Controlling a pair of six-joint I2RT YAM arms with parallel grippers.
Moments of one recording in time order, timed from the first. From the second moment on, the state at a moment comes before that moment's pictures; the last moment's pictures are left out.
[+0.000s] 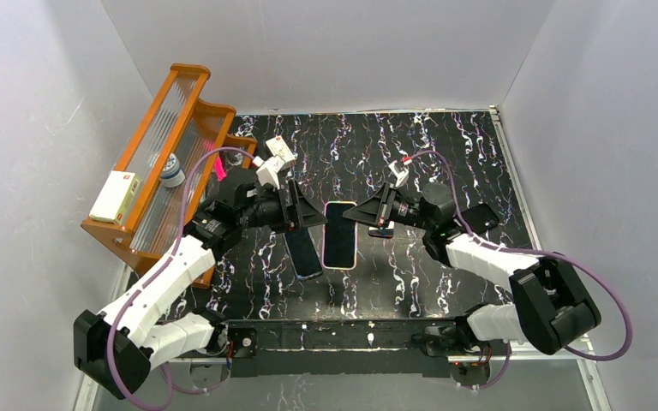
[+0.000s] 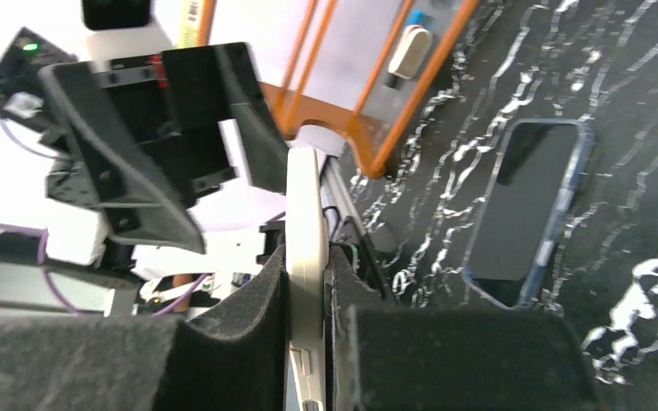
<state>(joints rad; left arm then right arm) -0.53 1.05 0.86 -0.30 0.52 -0.78 0.53 1.29 0.53 0.76 -0.75 1.18</state>
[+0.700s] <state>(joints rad) -0.53 0.98 0.92 -0.62 0.25 -0.34 0.48 1.88 1.01 0.37 -0.69 0.82</state>
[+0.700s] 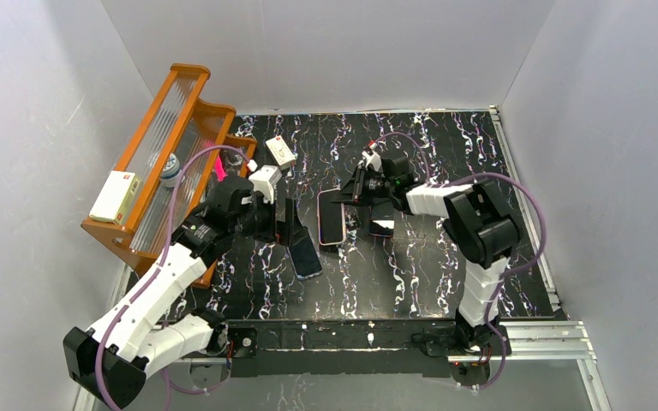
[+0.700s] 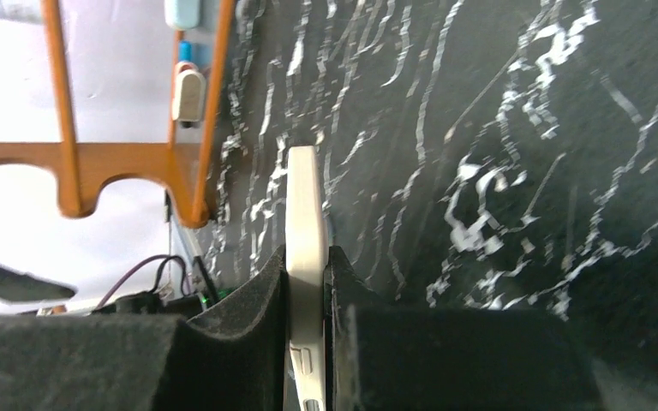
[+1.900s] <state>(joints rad) -0.53 0.93 0.86 -0.66 0.21 -0.43 0.41 2.04 1.29 -0.04 -0.55 0.67</state>
